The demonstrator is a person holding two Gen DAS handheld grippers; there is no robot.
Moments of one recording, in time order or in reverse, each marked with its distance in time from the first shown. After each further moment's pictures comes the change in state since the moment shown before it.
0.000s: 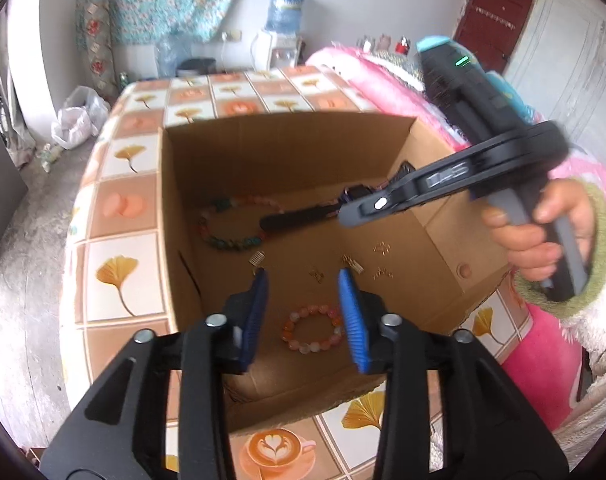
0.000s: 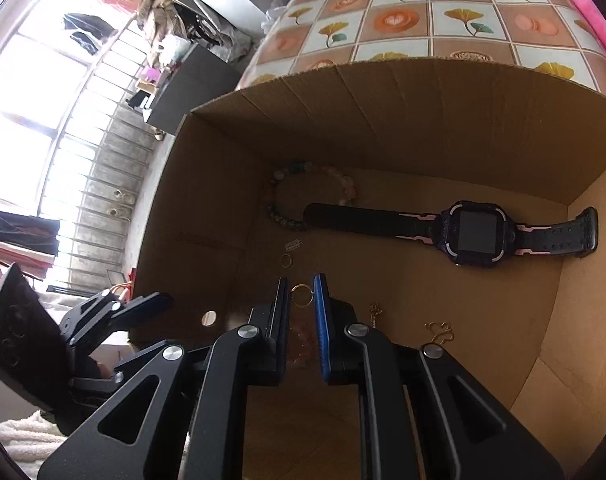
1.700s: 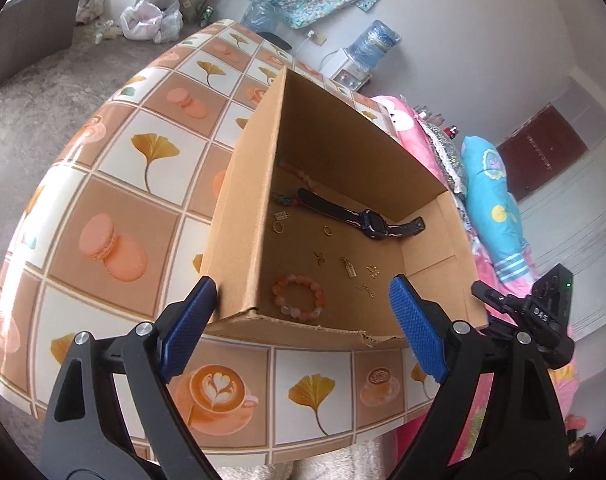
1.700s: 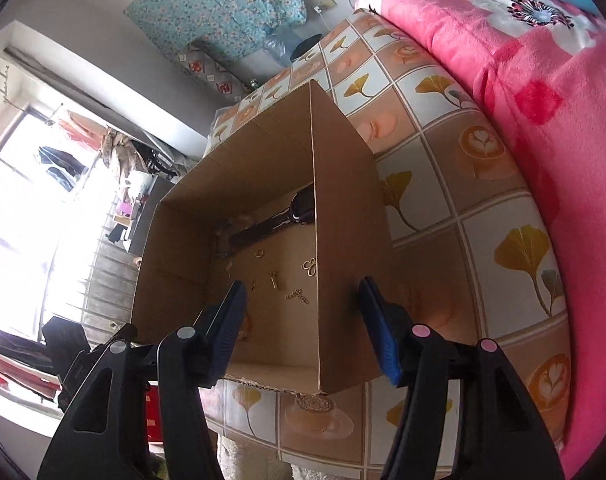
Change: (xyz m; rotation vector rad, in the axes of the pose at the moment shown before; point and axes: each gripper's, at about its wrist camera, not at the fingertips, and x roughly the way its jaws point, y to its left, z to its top) left arm -0.018 0.050 -0.060 -0.525 -0.070 -0.096; right arm -0.102 -0.065 -0.148 0.309 -0.462 -0.036
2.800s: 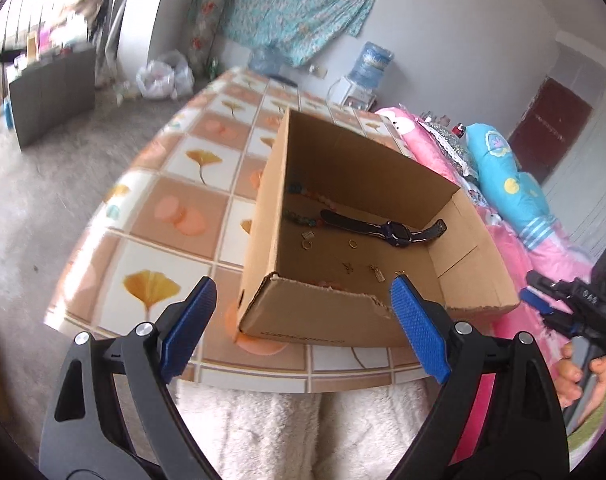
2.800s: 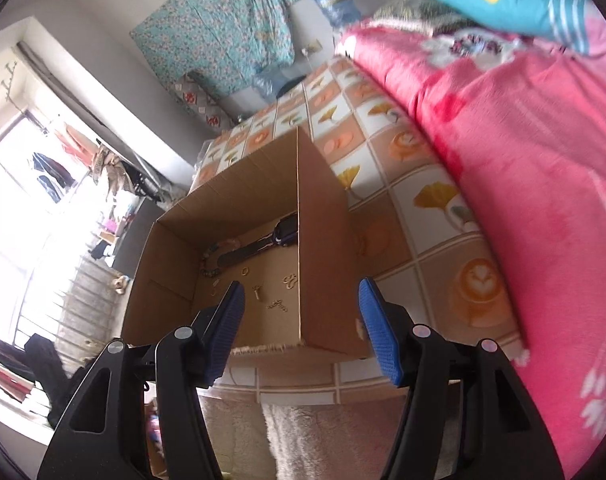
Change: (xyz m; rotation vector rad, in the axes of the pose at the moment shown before) left arm -0.079 -0.015 -0.082 0.184 -0.162 0.148; right arm -0.091 -0.003 -0.090 -0.054 -0.199 -0.110
